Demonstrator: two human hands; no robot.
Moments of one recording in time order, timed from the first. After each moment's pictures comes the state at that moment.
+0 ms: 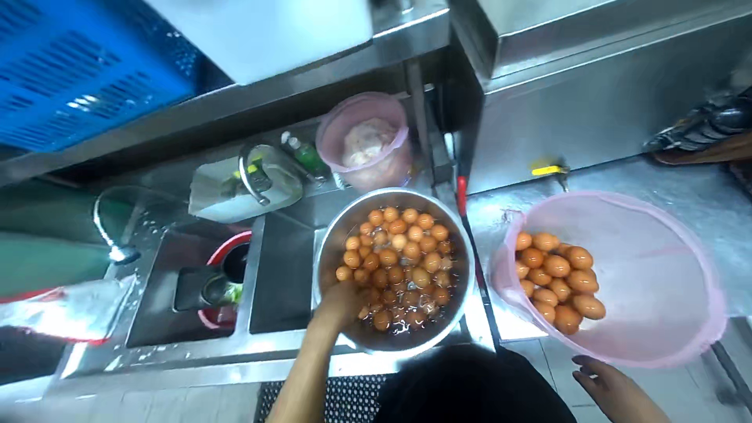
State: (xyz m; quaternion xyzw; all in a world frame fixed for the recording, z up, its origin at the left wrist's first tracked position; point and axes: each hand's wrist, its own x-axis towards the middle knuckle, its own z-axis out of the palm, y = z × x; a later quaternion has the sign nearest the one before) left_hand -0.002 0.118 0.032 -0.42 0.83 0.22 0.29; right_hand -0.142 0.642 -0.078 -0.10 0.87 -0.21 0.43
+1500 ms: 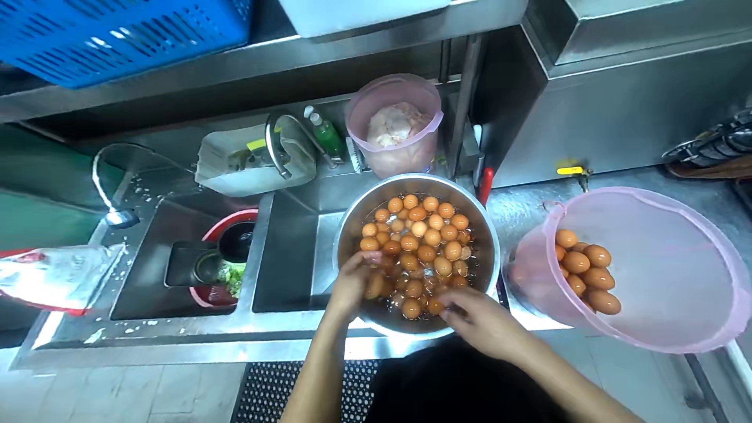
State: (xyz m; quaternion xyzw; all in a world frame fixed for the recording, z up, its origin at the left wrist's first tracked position) left_hand 0.048 0.113 0.018 -0.40 0.65 0.64 -0.07; right_hand -0.098 0.360 0.044 -0.44 0.76 -0.27 0.40
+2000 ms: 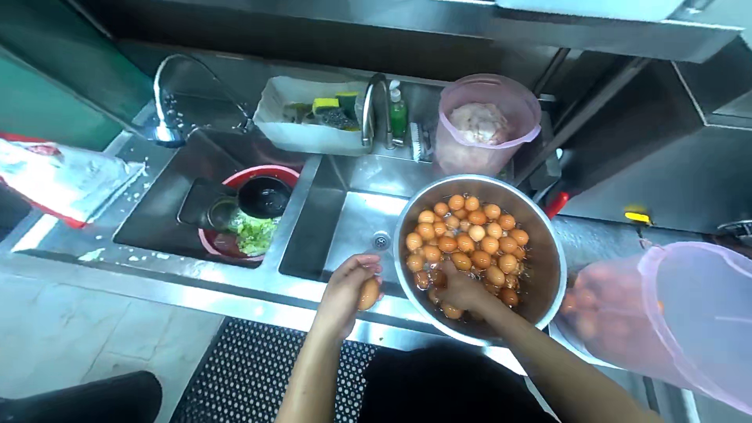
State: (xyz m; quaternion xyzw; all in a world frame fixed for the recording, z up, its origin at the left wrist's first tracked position) left_hand 0.172 0.055 0.042 -0.45 0.45 0.75 -0.17; right_hand -0.051 0.192 -0.027 -0.32 0.82 -0.02 0.47
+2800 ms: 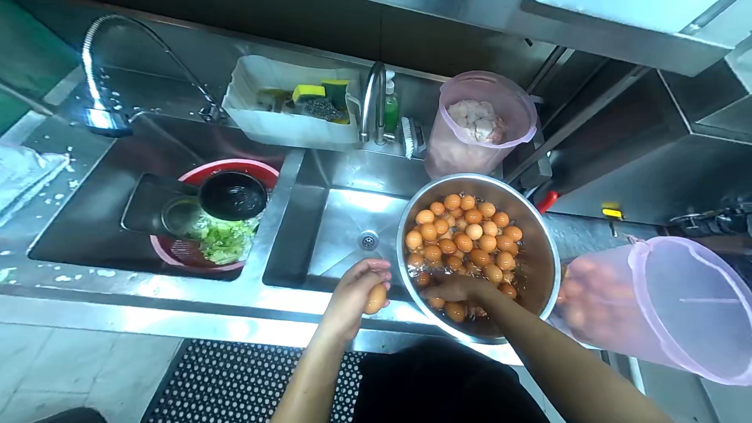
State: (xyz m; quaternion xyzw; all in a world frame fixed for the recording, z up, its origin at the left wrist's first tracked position) left_hand 0.173 0.027 0.013 -0.40 0.44 0.80 -0.09; right_hand -0.050 0.169 -0.042 -0.28 0.76 0.00 0.59
